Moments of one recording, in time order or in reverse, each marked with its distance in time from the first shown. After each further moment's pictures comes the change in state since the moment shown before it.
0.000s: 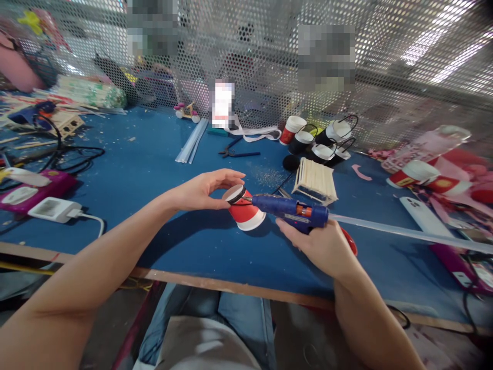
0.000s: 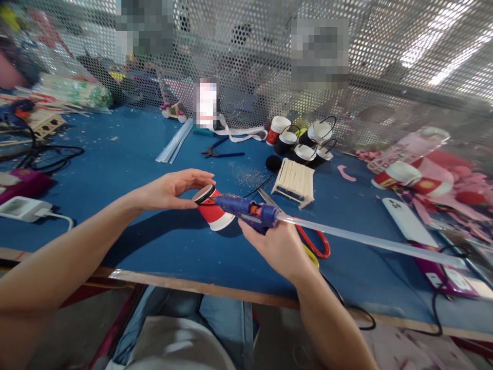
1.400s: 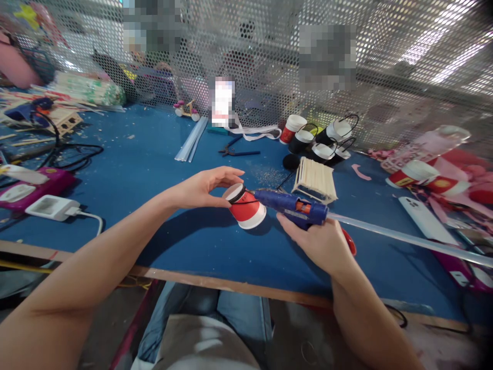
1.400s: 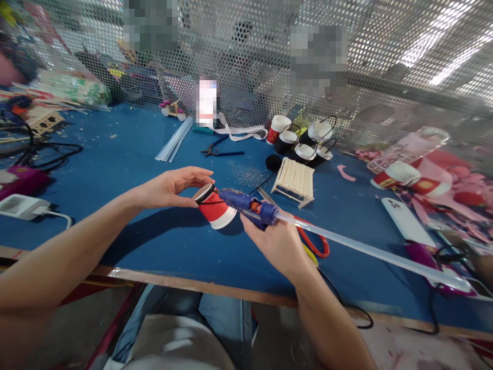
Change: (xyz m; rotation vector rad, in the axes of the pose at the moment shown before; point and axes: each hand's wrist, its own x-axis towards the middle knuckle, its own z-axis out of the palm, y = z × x) left_hand 0.001 -0.003 0.000 -0.009 0.019 0.021; right_hand 0.007 -0.007 -0.004 0.069 0.017 0.158
